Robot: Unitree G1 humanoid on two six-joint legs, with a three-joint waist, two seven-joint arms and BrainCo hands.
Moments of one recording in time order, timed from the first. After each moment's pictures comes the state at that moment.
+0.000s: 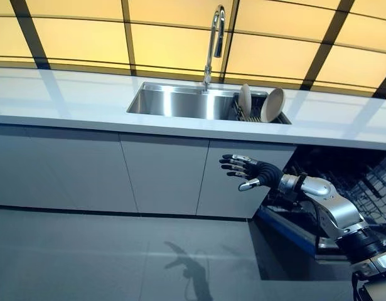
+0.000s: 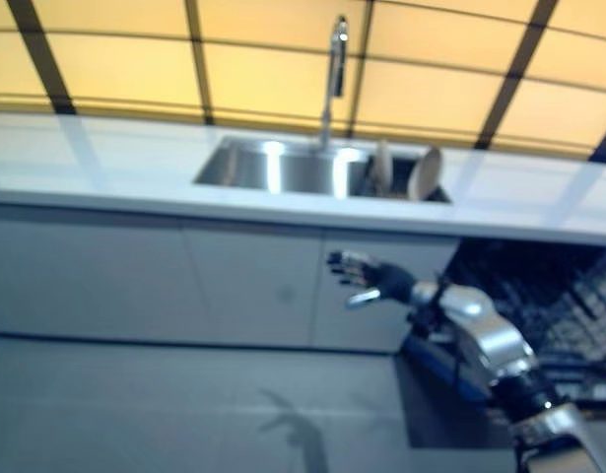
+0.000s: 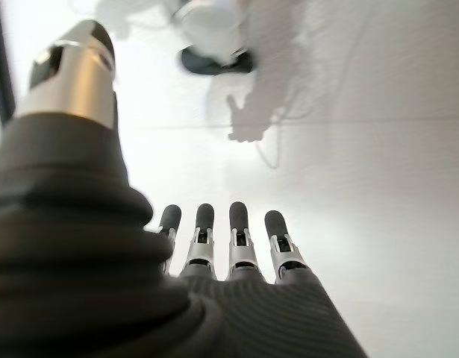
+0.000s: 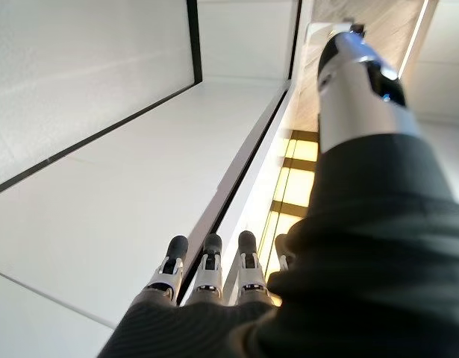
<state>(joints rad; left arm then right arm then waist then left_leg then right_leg) -0.03 0.43 -0.07 1.21 -0.09 0.09 -0.06 -0.54 -0.71 0.21 0.26 0.60 0.16 0.59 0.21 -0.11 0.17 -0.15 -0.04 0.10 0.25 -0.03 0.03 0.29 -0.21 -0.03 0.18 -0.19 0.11</state>
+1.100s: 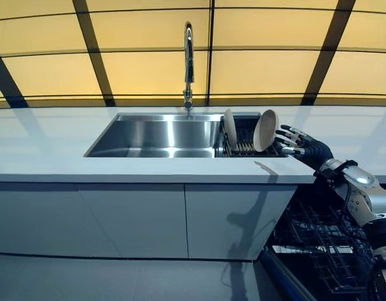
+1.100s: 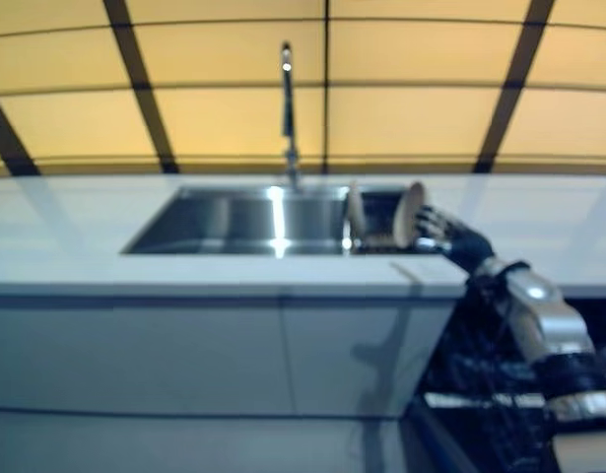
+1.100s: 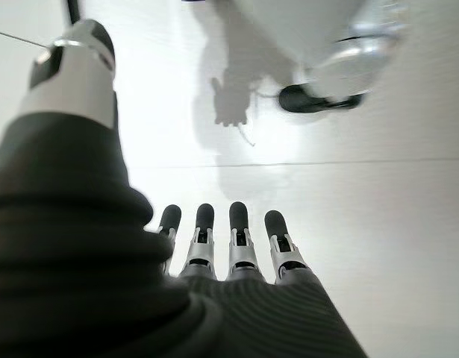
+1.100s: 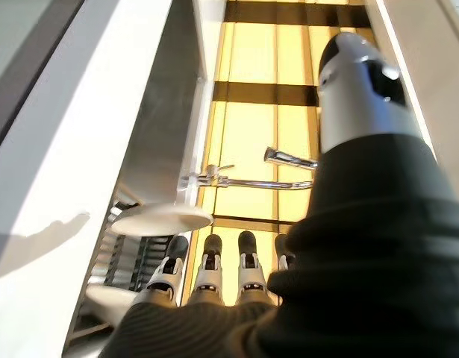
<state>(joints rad) -0.05 0.36 -0.11 1.14 -0.09 0.14 -0.06 -0.59 -0.90 0.09 0.40 0.72 0.16 0.41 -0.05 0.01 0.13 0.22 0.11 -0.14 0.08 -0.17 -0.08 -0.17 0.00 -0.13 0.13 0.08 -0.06</state>
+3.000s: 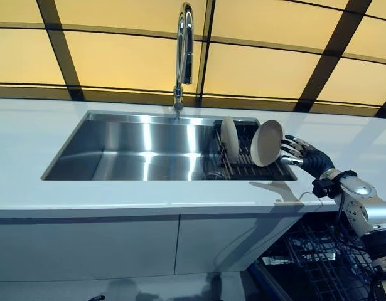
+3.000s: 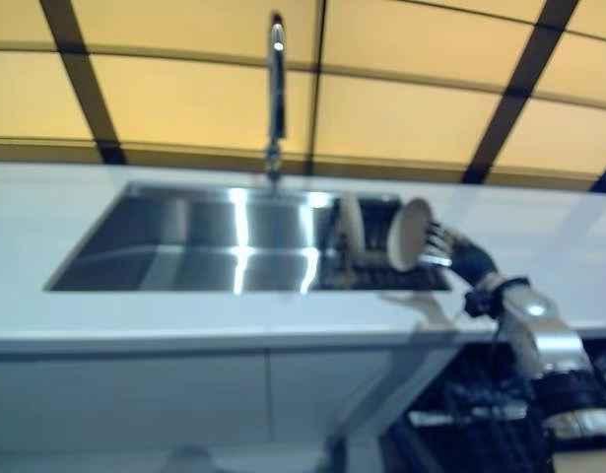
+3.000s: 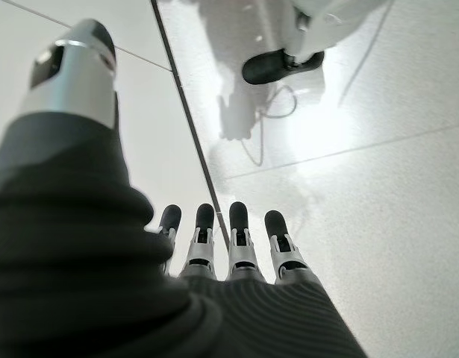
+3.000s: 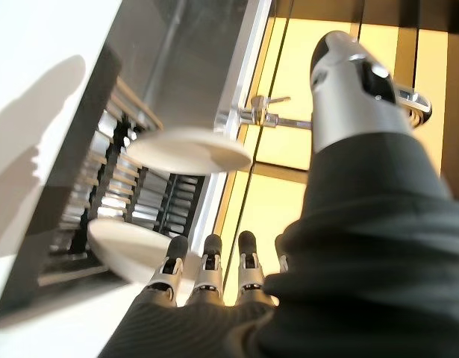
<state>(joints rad) -0.05 0.44 -0.17 1.07 -0.07 0.11 -0.05 -0.51 -0.82 0.05 0.38 0.64 0.17 0.30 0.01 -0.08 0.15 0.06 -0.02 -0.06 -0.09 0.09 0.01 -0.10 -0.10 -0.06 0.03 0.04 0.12</state>
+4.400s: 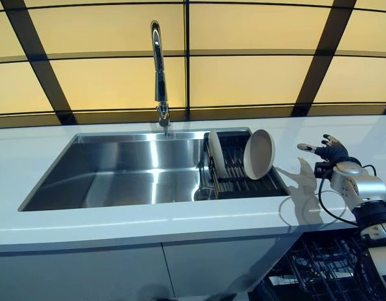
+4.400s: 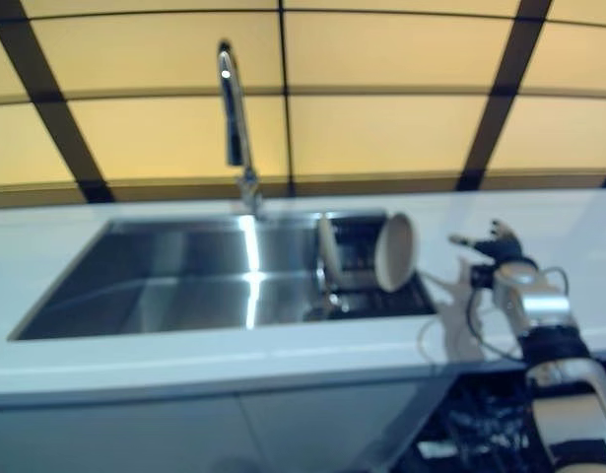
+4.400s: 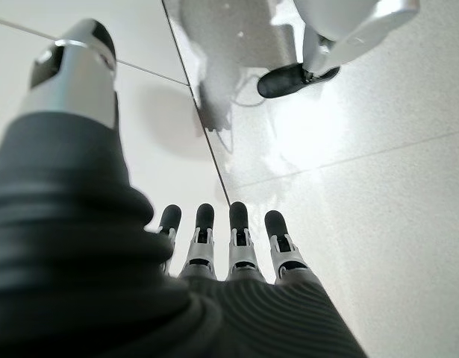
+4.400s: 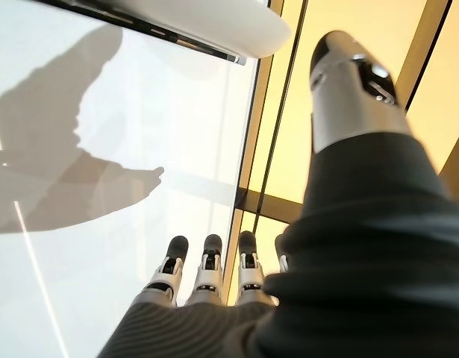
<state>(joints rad) -0.09 0.38 -0.28 1.04 -0.12 0.25 -0.02 -0.81 -0.79 0.18 0.64 0.54 0.43 -0.23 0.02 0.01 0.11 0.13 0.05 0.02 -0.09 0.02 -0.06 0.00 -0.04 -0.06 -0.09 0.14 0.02</state>
